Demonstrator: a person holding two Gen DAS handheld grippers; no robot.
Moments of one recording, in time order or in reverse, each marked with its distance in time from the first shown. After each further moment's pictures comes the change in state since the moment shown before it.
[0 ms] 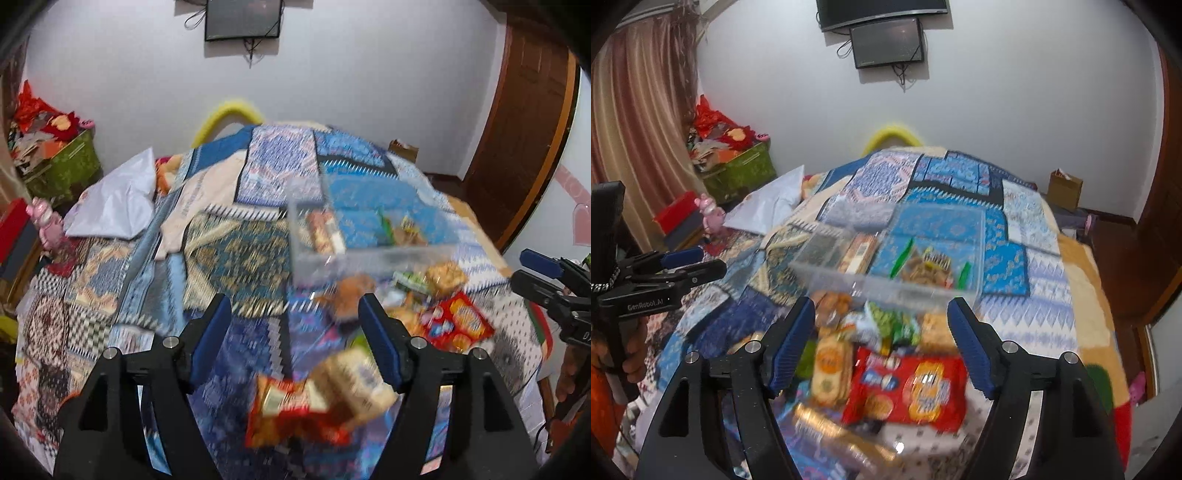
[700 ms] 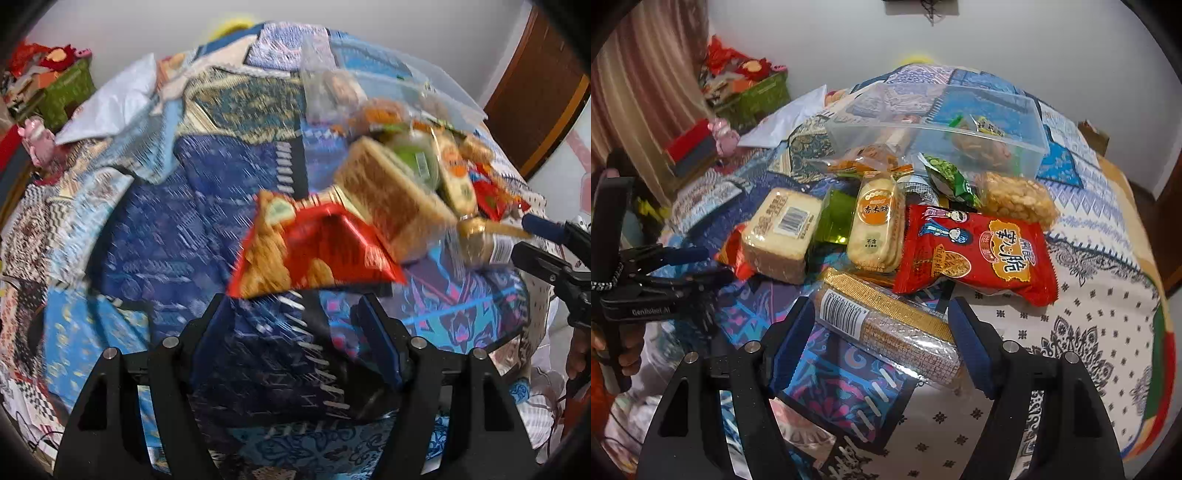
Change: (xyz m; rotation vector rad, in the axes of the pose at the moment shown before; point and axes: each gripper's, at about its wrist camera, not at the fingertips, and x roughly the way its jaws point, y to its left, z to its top) left arm 0.039 0.010 -0.134 -0.044 0.275 -0.032; right arm 0.038 0.036 -0.095 -0.078 0.235 0.038
